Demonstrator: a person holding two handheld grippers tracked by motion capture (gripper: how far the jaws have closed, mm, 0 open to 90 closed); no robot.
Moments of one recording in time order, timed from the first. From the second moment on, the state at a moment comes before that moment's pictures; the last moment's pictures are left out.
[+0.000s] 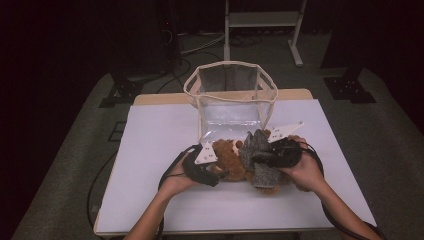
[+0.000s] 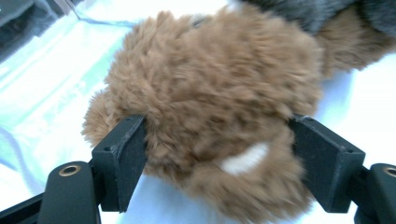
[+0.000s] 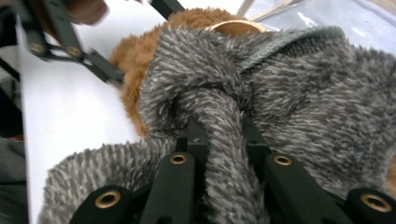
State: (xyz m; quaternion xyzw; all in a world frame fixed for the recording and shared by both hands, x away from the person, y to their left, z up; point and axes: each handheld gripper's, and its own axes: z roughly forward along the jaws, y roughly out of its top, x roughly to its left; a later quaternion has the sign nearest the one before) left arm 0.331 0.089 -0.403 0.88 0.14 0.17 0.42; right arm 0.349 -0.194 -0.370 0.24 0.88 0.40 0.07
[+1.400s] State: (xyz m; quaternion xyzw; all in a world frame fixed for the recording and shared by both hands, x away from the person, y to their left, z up) left arm 0.337 0.110 -0.403 0.87 0.16 0.16 0.44; right arm 0.348 -0.131 -0.336 0.18 0.90 0.38 0.08
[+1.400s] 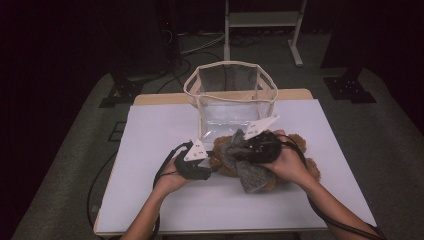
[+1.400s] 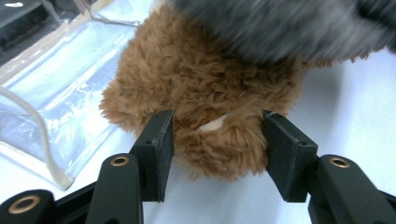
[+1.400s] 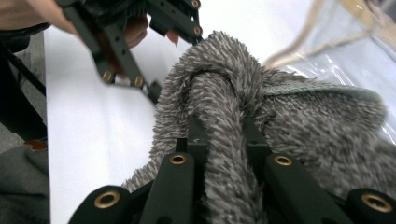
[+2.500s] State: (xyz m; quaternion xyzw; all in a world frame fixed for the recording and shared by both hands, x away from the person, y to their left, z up) left arm 0.333 0.089 -0.398 0.88 0.13 0.15 0.44; right arm 0.353 -0.169 -0.351 0.21 0.87 0.44 0.03
